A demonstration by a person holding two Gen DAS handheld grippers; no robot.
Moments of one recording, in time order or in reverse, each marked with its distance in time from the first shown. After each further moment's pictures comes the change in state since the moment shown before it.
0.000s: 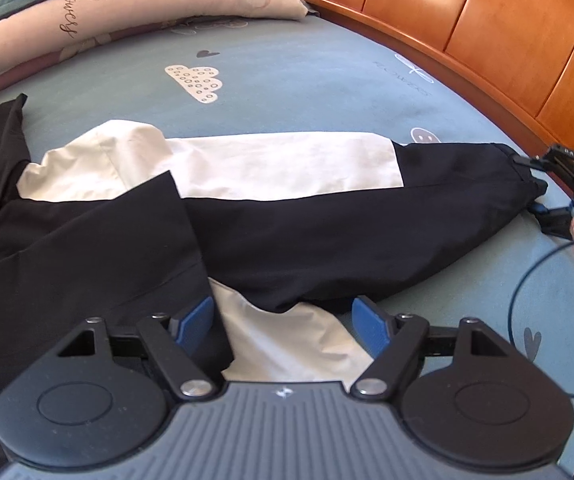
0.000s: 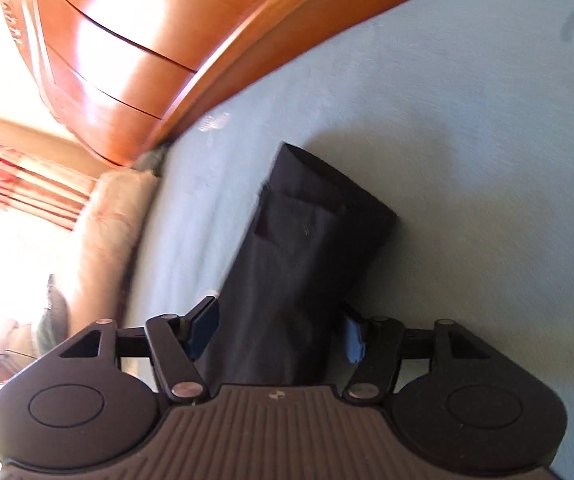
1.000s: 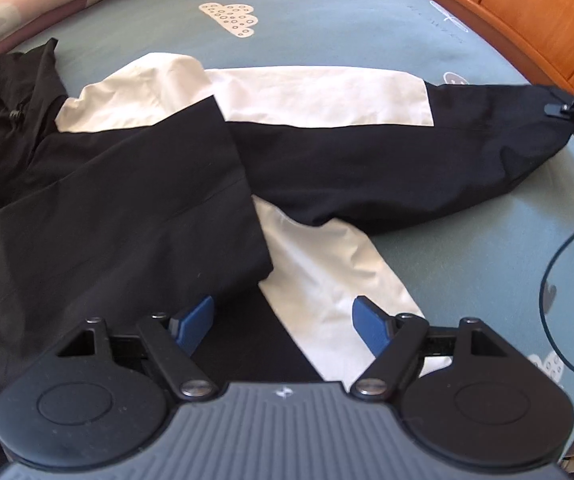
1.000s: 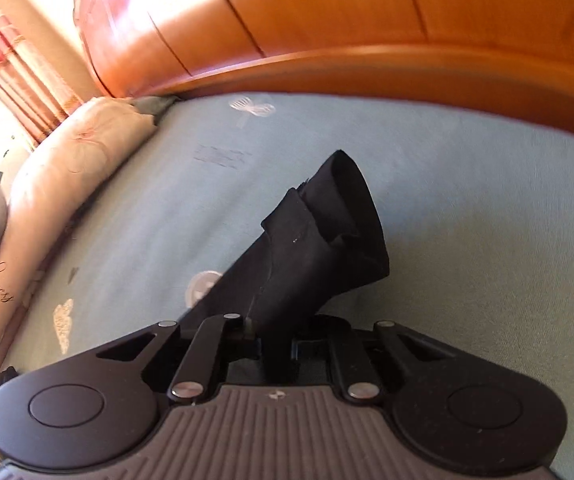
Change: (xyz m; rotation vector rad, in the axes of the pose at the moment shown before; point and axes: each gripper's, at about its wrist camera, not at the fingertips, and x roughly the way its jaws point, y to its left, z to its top) left arm -0.023 0.011 -0.014 -0.039 0.206 0.096; right arm -0.029 0.113 -0.028 -0.409 0.016 -0.260
